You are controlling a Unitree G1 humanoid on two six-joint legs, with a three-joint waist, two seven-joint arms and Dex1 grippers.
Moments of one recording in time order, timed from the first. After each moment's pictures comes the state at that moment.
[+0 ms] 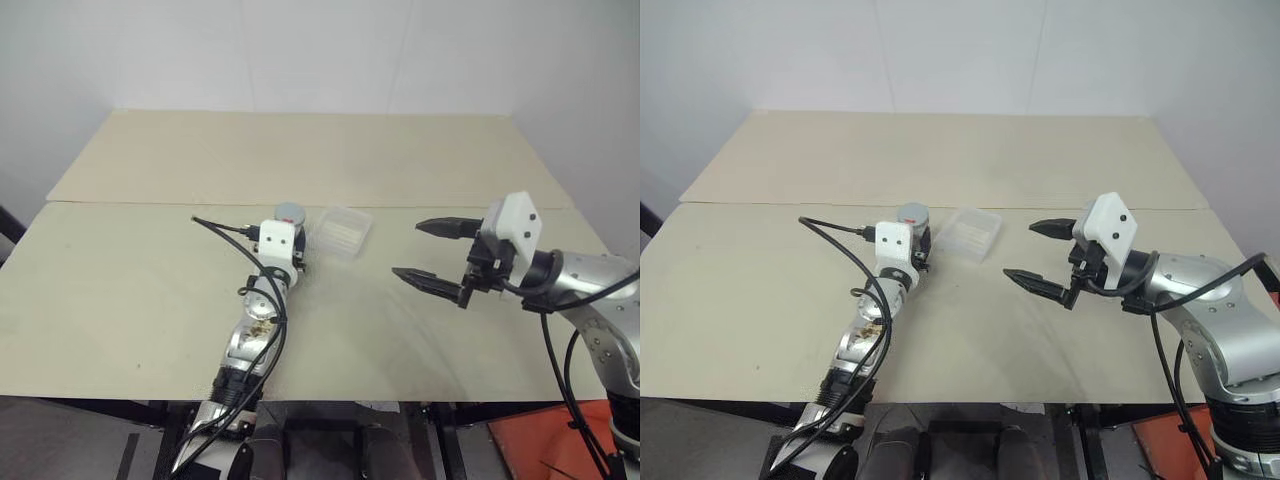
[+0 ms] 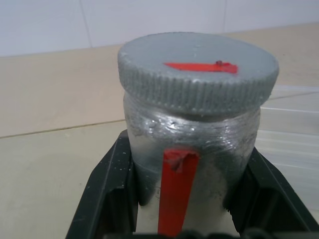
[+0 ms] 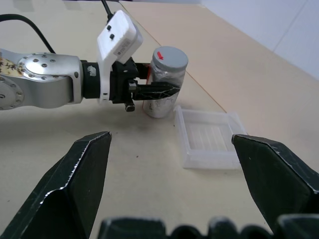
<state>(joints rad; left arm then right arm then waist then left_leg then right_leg) -0.46 -0.01 -0.07 0.20 0.06 0.13 0.06 -0.33 -0.83 -0.15 -0.49 0.57 0.59 0.85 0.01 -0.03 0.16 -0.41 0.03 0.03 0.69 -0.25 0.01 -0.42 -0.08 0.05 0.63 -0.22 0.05</state>
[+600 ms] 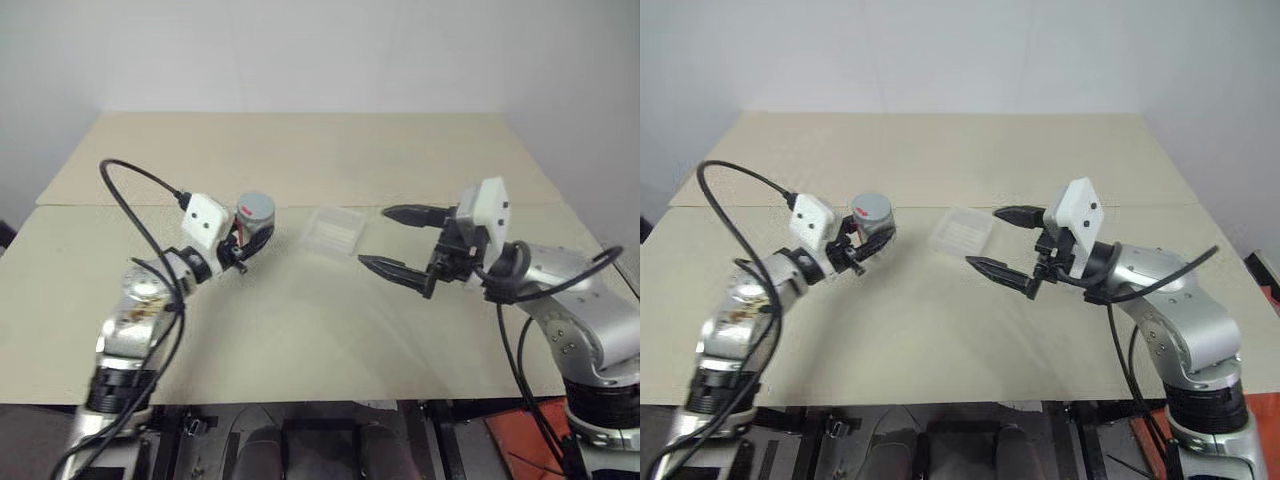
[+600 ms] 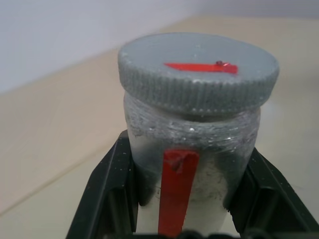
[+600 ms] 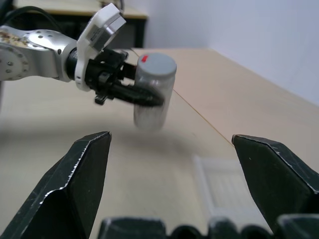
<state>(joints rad) -0.39 0.61 0.06 -0.18 -0.40 0.42 -0.78 -0.50 -0.62 -0.03 -0.50 0.62 0.63 0.78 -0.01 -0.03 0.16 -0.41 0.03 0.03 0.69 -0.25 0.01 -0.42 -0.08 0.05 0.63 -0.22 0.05</state>
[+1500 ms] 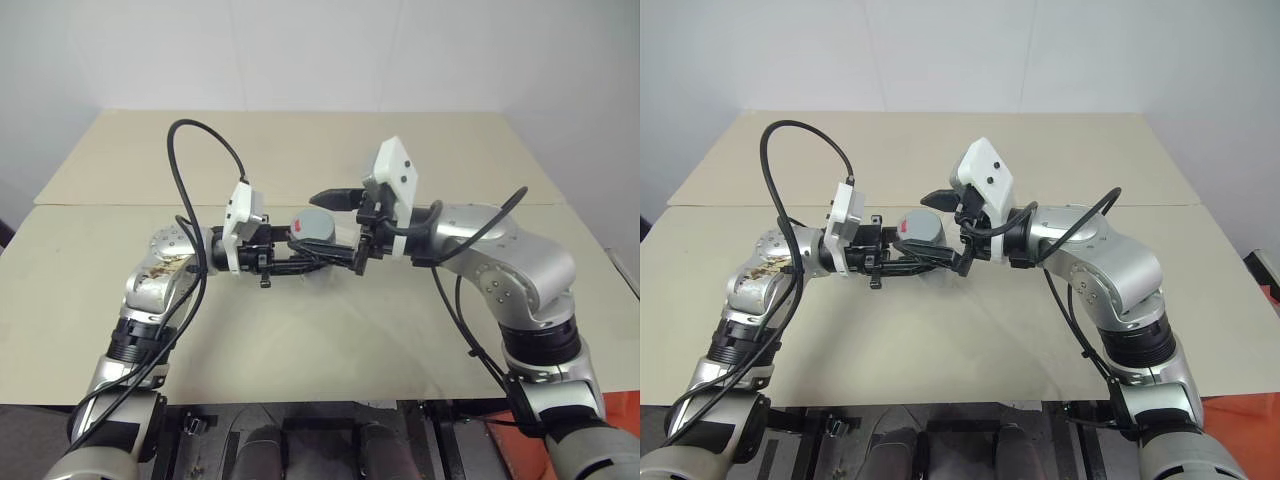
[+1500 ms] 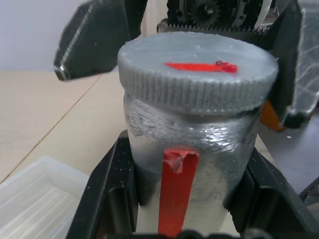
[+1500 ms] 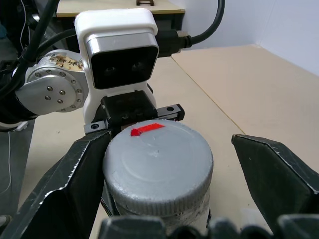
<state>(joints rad) -0.66 0.51 -0.07 0.07 -0.51 0.32 -1.28 -0.80 -0.48 0.16 -0.38 0.62 0.86 0.69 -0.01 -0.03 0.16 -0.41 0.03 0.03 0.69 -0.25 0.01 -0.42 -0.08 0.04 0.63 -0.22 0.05</state>
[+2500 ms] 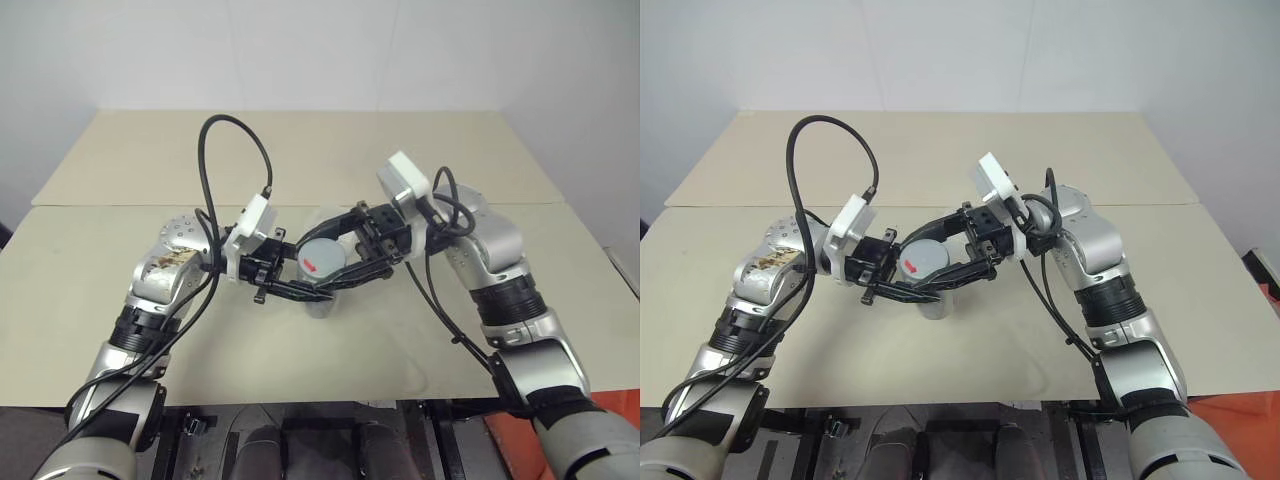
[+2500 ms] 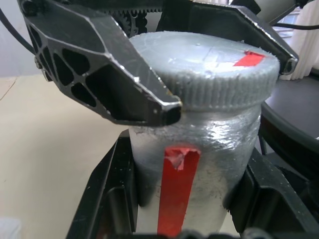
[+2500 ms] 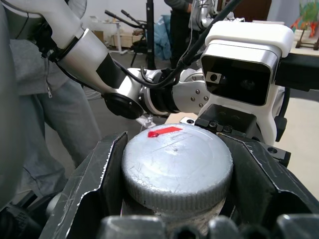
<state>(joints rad) -0.70 0.54 -0.15 0.08 -0.54 0.33 -1.55 -0.92 -0.42 0.22 0.13 0.56 0.36 1.52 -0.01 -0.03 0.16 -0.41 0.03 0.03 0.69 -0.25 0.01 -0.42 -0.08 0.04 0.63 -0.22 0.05</state>
